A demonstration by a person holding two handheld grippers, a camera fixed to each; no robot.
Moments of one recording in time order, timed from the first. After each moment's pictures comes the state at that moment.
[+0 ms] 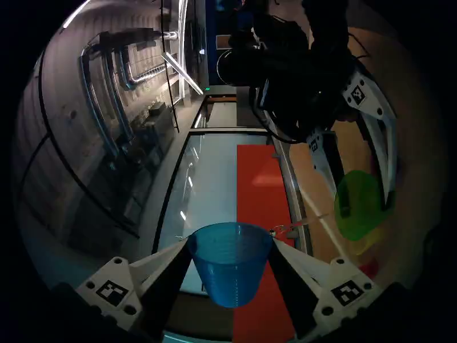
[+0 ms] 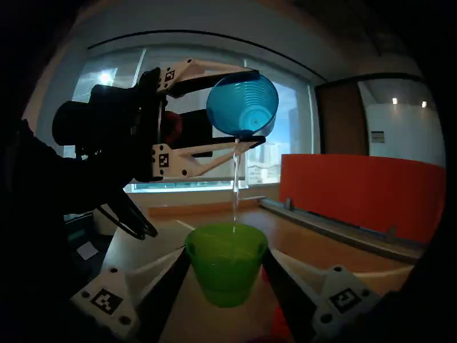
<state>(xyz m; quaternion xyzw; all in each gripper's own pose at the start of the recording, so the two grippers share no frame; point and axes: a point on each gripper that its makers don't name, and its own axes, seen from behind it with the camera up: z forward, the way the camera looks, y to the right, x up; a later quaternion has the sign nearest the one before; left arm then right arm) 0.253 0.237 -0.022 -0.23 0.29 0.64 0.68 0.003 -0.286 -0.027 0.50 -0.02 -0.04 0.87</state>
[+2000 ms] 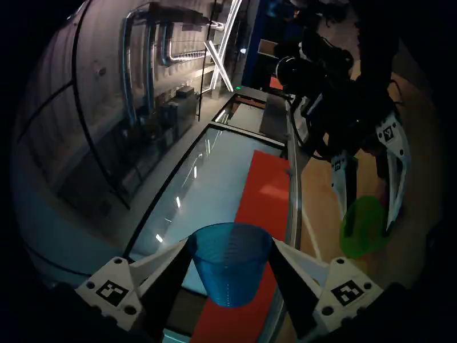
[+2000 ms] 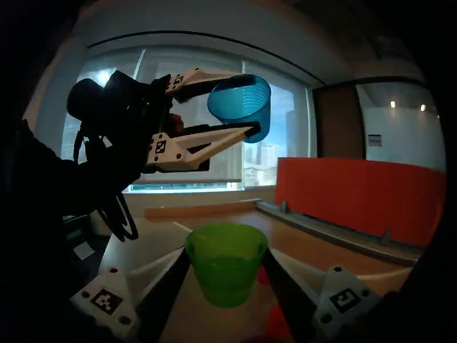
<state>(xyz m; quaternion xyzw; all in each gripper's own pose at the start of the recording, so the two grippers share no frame) 0.269 0.228 -0.007 -0.26 0.27 0.51 0.78 0.013 -0.279 -0.027 0.49 -0.01 -0.04 0.87</state>
